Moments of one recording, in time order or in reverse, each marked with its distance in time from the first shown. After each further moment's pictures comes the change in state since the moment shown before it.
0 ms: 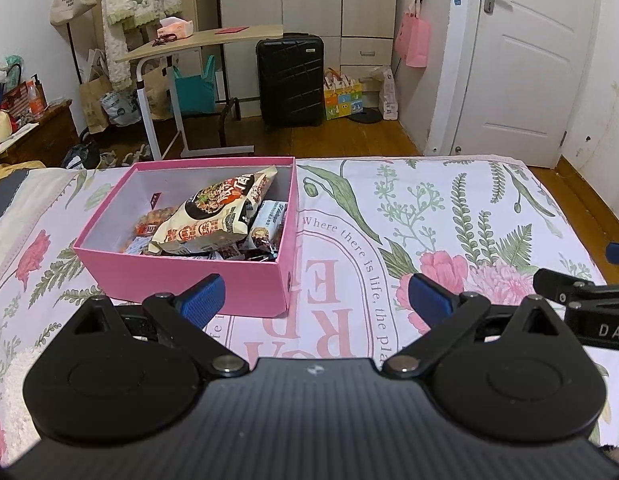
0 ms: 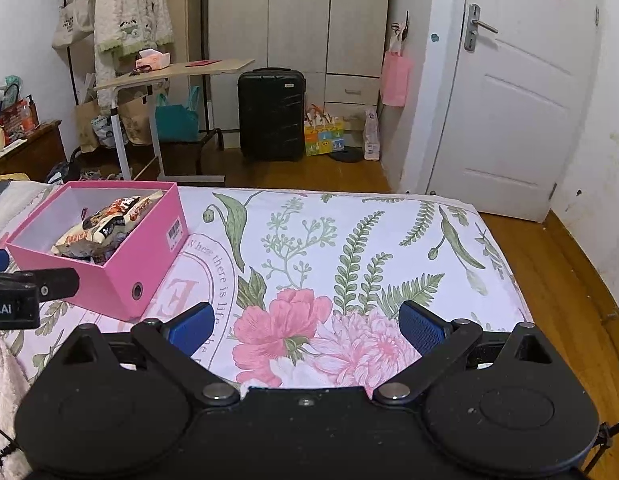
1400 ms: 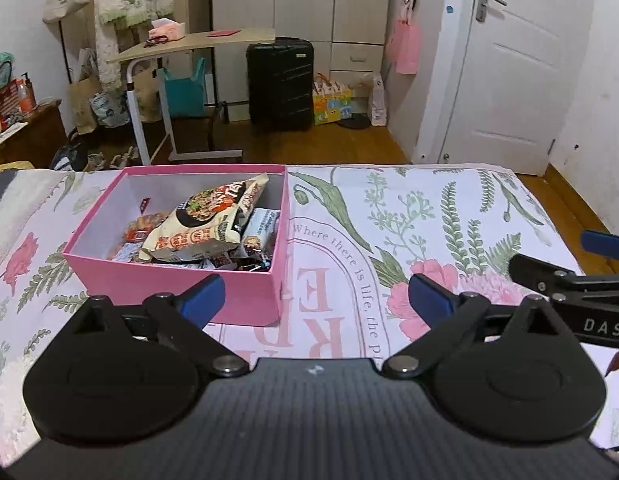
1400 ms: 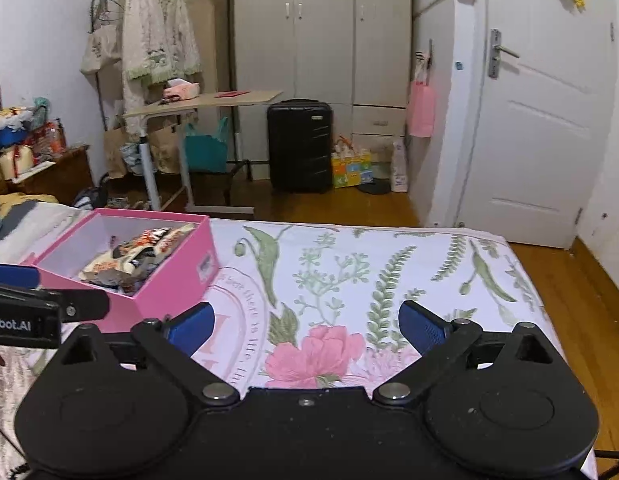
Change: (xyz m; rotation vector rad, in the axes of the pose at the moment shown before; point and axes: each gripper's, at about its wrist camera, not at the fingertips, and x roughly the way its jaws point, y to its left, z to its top) left arm 0.002 0.004 0.006 -0.007 -0.019 -0.034; right arm -0.001 0.012 0.005 -0.007 -0.107 0.053
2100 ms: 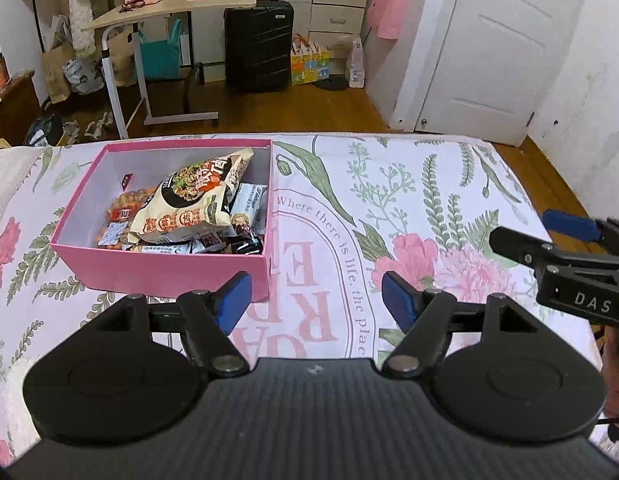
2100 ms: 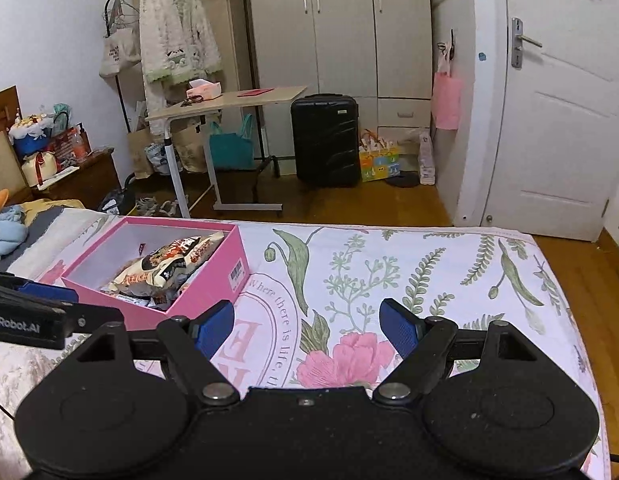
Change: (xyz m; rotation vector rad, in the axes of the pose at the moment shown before) left arm -0.001 0.017 0.023 0.002 0.147 -0.096; right arm 0.000 0.000 0.020 0.013 0.021 0.115
